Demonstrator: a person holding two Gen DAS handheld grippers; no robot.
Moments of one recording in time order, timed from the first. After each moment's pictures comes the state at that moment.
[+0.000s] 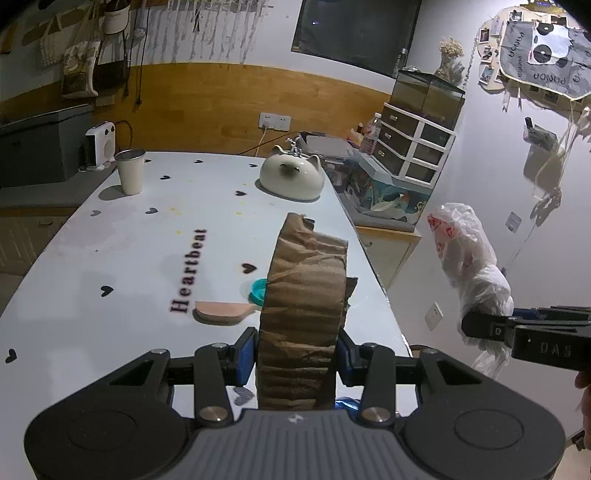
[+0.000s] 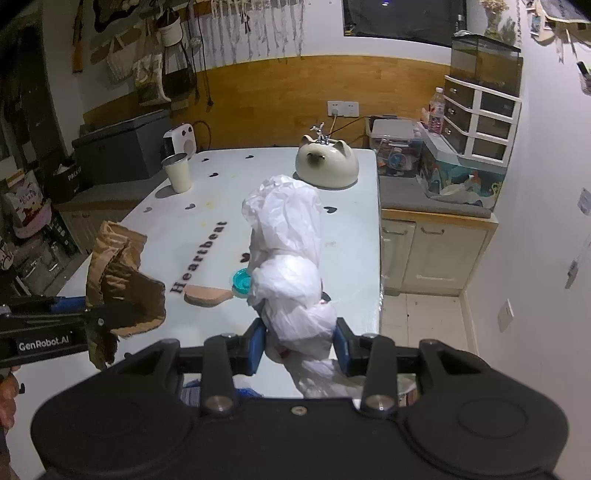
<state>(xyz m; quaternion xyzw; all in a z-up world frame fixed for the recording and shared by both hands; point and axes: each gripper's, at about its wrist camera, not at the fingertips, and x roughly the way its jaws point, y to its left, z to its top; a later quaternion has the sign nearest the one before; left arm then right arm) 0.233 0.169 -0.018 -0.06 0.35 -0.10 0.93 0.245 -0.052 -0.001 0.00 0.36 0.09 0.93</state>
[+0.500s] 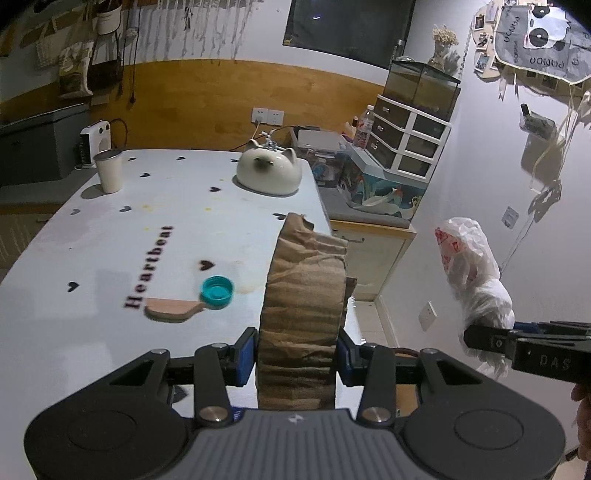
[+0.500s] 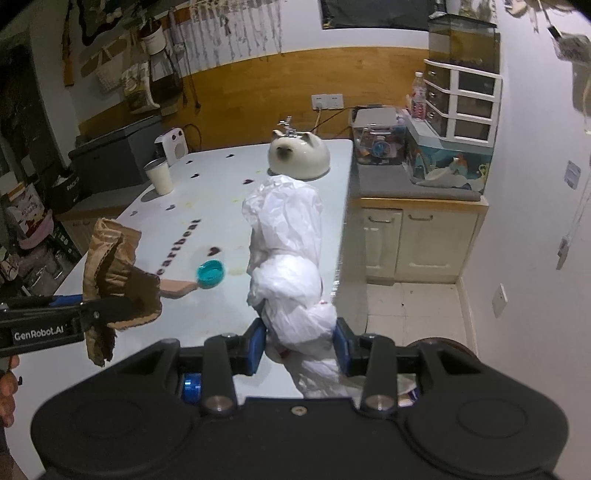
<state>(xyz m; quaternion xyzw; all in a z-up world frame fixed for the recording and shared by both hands) 0.243 0.076 -0.016 -0.06 0.36 -0.08 0.93 0.248 -0.146 -0.013 0.03 0.36 0.10 0.93</state>
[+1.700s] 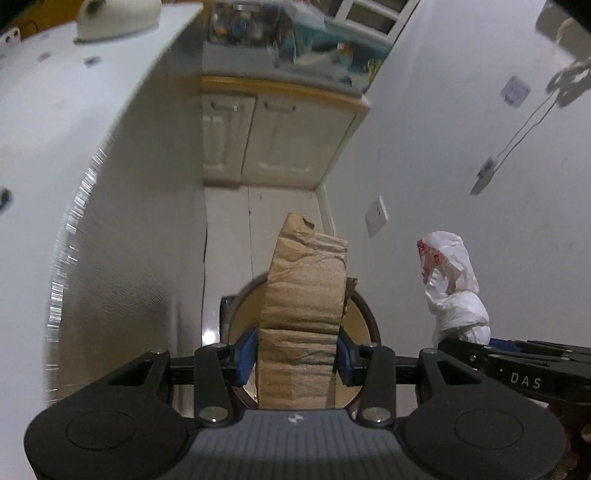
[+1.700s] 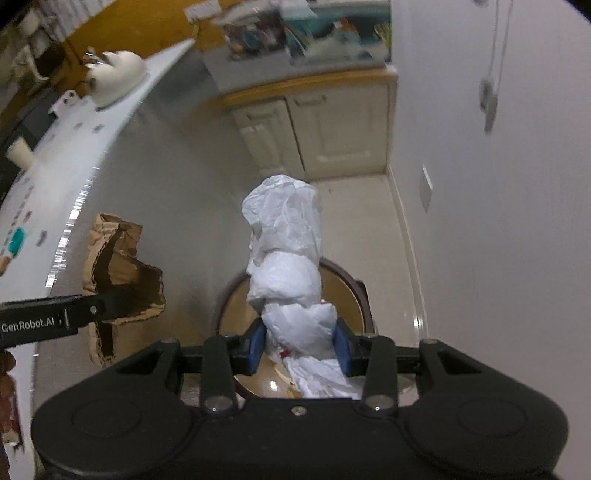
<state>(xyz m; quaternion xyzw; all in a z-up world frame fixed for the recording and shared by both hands) 0.393 -0.184 -0.204 -0.07 0.53 -0.14 0.83 0.350 -0.410 -0.190 0.10 0.52 0.02 0.85</state>
